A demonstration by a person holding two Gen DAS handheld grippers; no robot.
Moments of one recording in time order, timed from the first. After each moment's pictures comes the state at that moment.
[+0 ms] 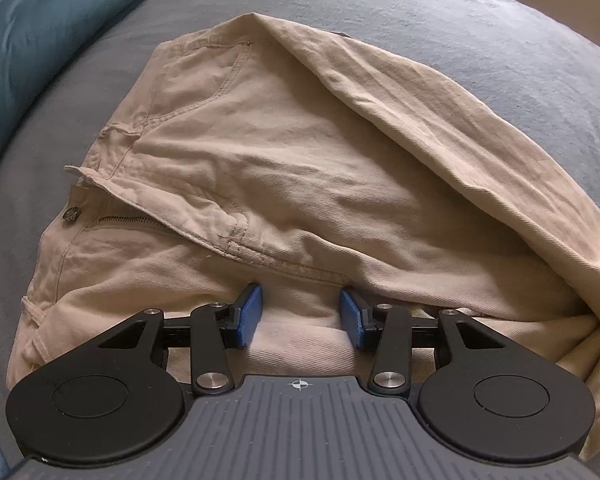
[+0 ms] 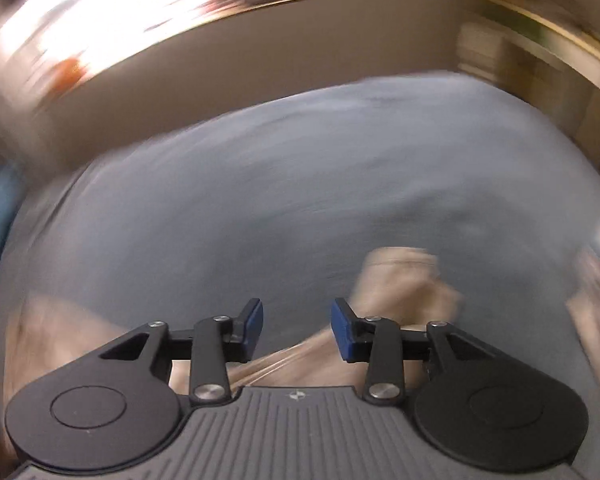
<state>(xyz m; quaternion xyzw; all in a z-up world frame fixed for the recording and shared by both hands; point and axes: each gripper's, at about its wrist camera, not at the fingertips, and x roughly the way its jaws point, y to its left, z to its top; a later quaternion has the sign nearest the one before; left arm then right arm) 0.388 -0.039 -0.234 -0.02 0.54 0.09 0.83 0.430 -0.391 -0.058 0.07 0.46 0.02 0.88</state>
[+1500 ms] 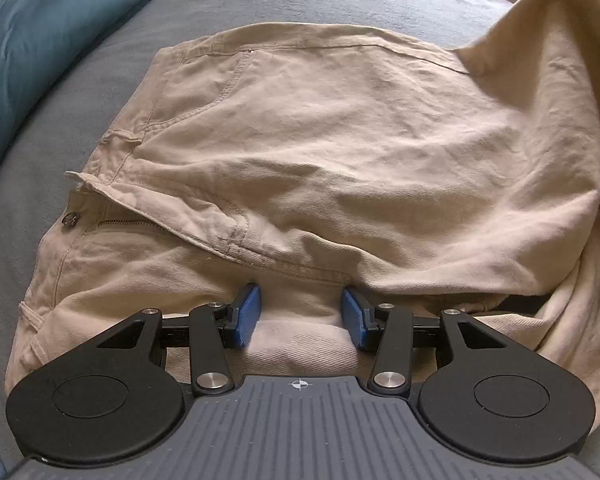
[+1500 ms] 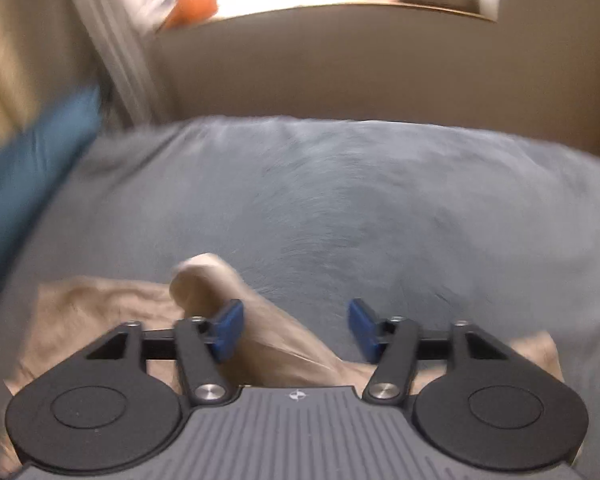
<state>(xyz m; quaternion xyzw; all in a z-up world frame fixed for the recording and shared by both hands) 0.387 -0.039 -0.238 -0.01 0.54 0.10 0.84 0.570 -0.299 -0.087 0.05 0.45 0.09 0.89</state>
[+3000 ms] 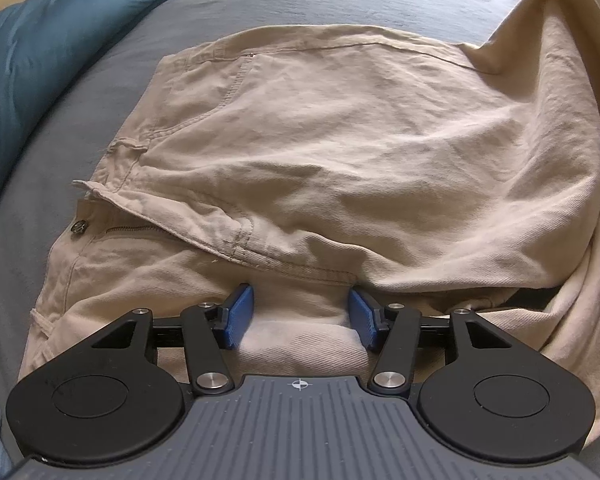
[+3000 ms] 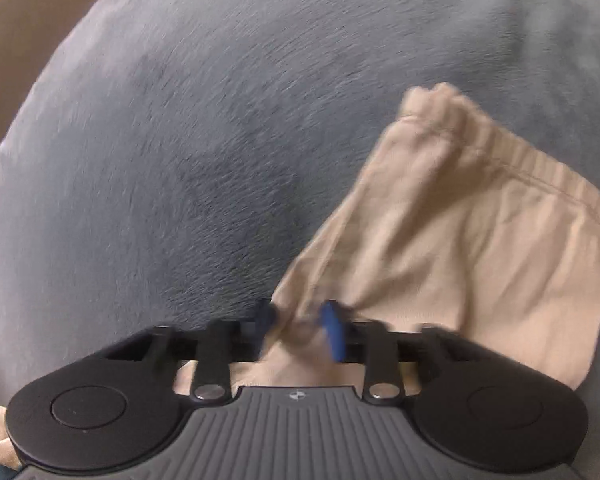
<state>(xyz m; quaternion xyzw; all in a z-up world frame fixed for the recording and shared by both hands) 0.387 -0.041 -0.236 0.01 0.53 0.12 0.84 0.629 -0.423 -0.242 0.32 0.61 -0.18 0.70</state>
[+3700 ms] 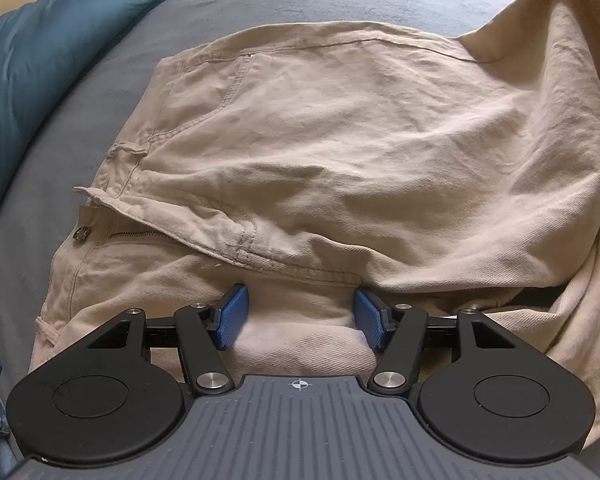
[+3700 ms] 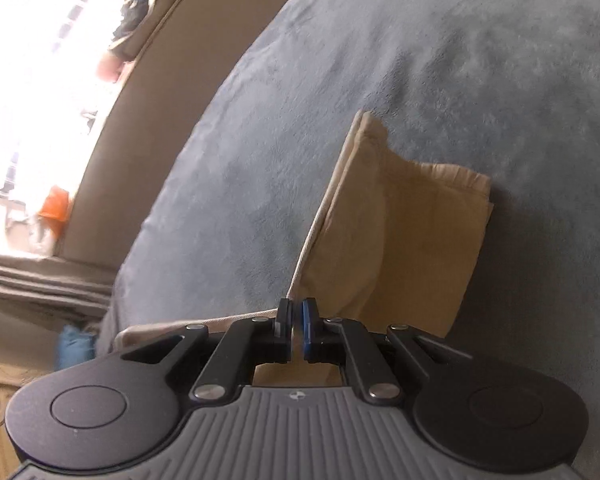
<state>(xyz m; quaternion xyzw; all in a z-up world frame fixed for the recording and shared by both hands) 0.390 -0.040 -0.236 0.02 0.54 0.12 0.83 0.458 -0.496 -0.159 0.46 0.44 -0.07 0.77</state>
